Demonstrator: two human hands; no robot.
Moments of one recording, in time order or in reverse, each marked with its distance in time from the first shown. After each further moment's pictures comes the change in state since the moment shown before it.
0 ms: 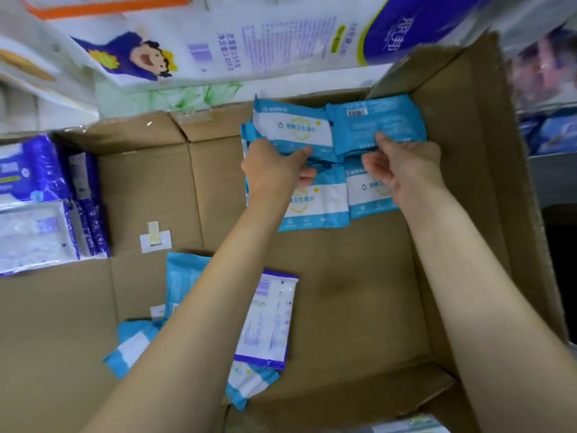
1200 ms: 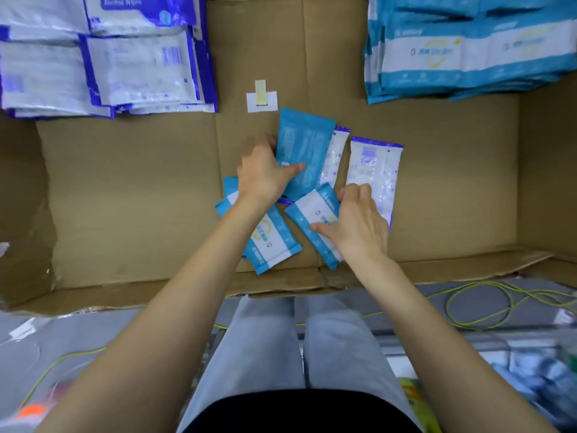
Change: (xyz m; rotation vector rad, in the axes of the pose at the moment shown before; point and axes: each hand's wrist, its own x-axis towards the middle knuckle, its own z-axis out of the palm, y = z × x) left_hand -0.052 -0.183 -0.204 0.598 0.013 0.164; right_hand -0.214 0.251 0.033 -1.413 -0.283 -0.416
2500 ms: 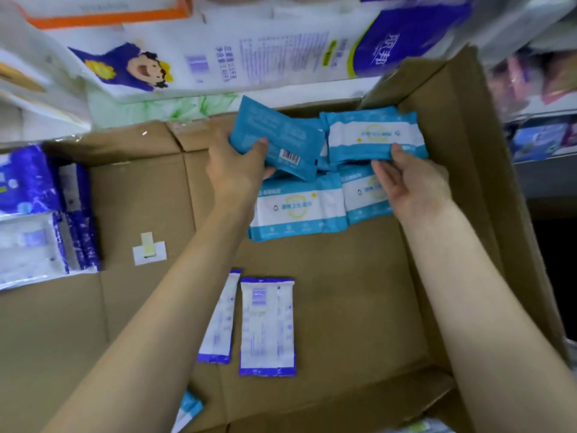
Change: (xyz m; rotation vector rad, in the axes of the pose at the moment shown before) left_hand 0.110 0.223 0.048 -0.705 0.155 -0.015; right_hand 0.181 0.100 -0.245 1.836 0.409 0.467
